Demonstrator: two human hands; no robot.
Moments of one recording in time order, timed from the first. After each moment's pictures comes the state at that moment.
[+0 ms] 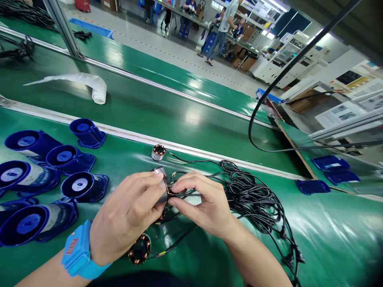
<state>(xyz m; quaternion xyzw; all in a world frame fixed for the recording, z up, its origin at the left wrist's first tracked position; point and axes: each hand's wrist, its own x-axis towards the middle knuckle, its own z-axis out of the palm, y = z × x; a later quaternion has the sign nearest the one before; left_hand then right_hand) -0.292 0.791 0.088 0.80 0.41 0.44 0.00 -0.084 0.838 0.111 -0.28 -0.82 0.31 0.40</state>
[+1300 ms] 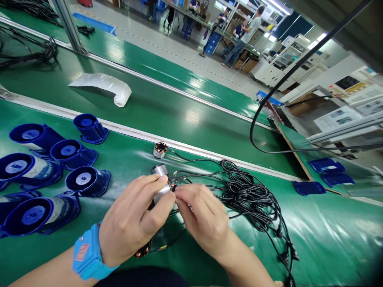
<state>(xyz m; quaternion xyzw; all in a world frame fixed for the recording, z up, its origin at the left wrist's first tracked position) -0.285 0.774 0.083 0.81 0.41 0.41 -0.06 -0.093 0.803 0.107 -0.29 -0.87 0.10 0.39</state>
